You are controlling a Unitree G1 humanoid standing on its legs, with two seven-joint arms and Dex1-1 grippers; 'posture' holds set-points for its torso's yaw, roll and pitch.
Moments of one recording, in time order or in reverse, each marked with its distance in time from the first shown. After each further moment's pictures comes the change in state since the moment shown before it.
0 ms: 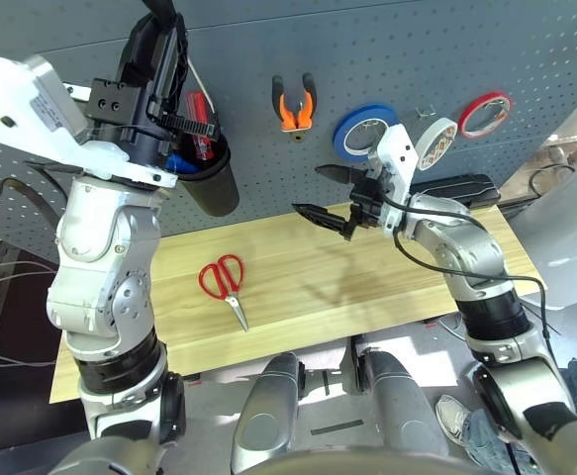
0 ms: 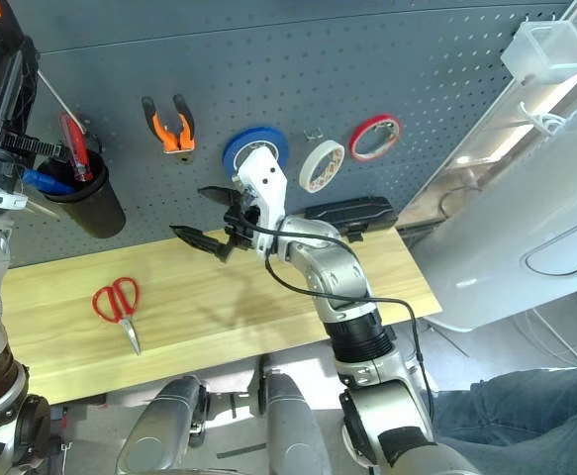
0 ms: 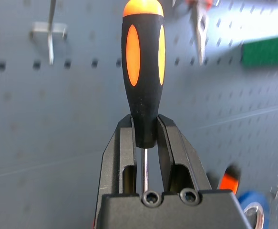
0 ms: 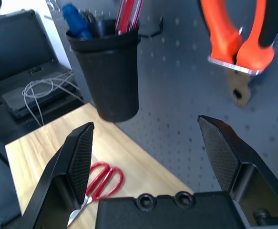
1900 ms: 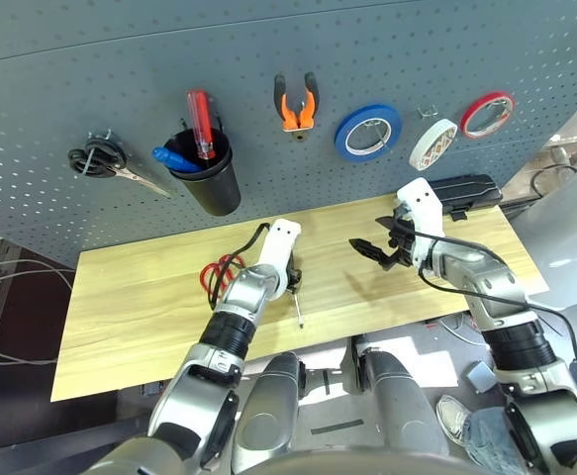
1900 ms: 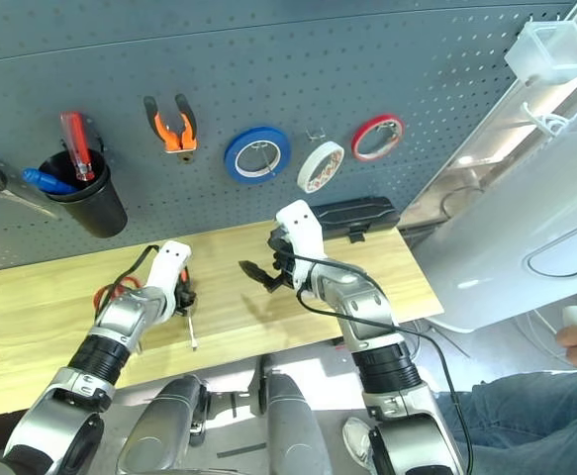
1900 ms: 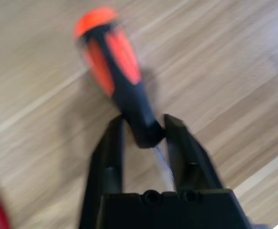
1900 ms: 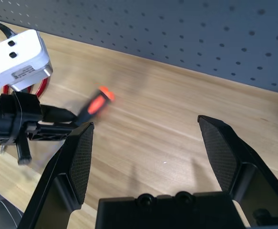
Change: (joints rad) left arm -0.086 -0.276 -0.430 1.181 0.441 0.275 -0.132; right arm 0.201 -0.127 -0.031 0.054 -0.117 0.231 -0.187
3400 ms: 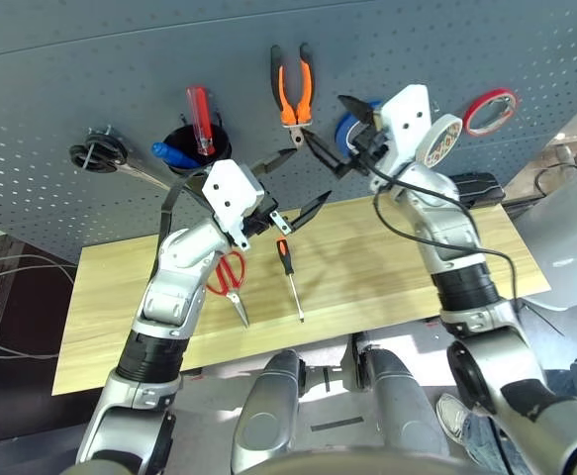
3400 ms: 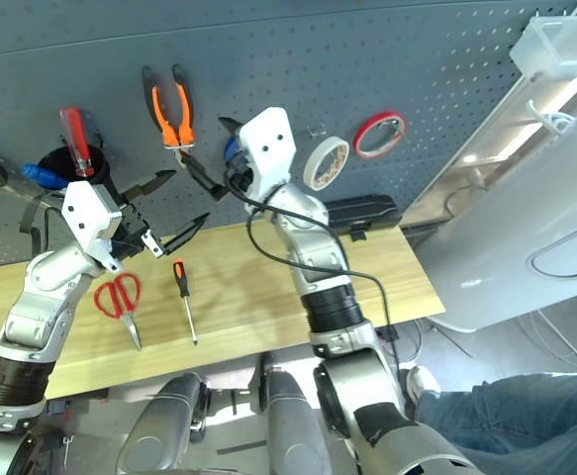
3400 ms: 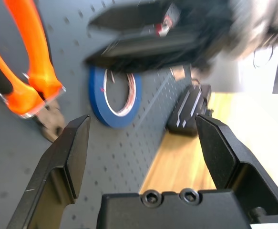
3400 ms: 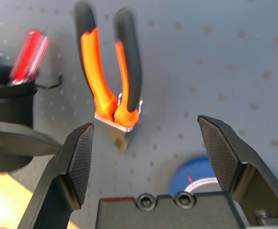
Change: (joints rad) left arm 0.156 0.327 0.049 -0.663 -0.206 -0.648 -0.406; right arm -0.149 0.109 -0.027 -0.092 -0.049 -0.524 -0.071
